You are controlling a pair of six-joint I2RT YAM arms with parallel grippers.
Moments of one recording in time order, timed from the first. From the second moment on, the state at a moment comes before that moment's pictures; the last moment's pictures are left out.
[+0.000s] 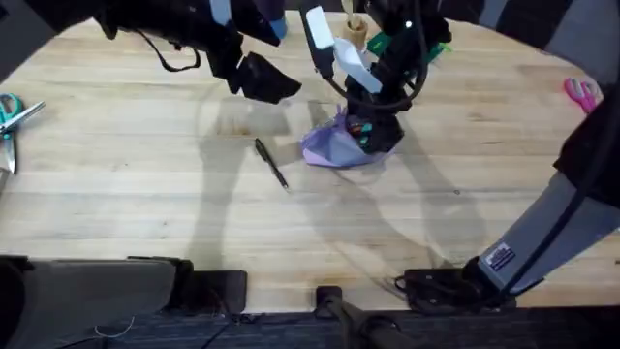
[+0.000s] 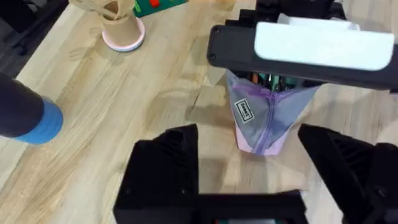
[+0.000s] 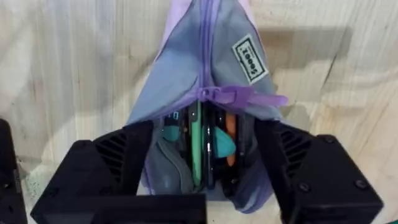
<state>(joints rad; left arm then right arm) -0.07 1.53 1.32 -0.88 0.85 0.88 0.37 1.95 1.61 -1.30 -0.29 -1.33</state>
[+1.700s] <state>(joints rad) -0.07 1.36 1.32 -1.21 0.28 -0.66 0.37 1.67 1.60 -1.20 -0.27 -0.68</state>
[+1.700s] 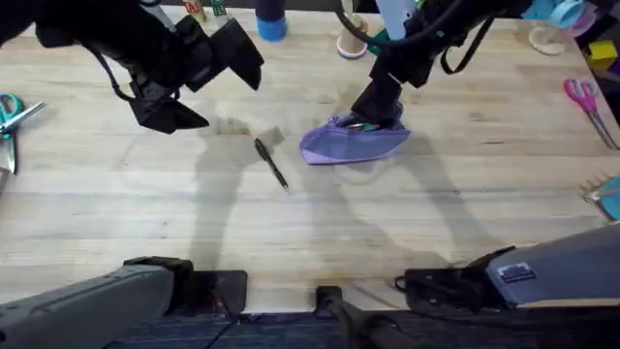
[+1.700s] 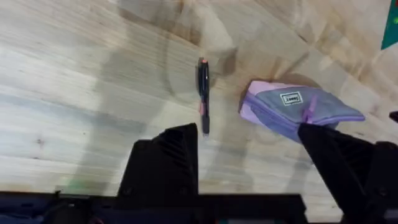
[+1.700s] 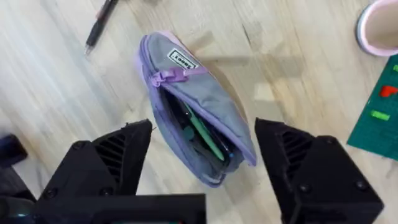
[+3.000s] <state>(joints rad) -0.33 1.44 1.01 -0.92 0.00 -0.95 0.19 1.42 1.67 -1.22 -0.27 -0.40</state>
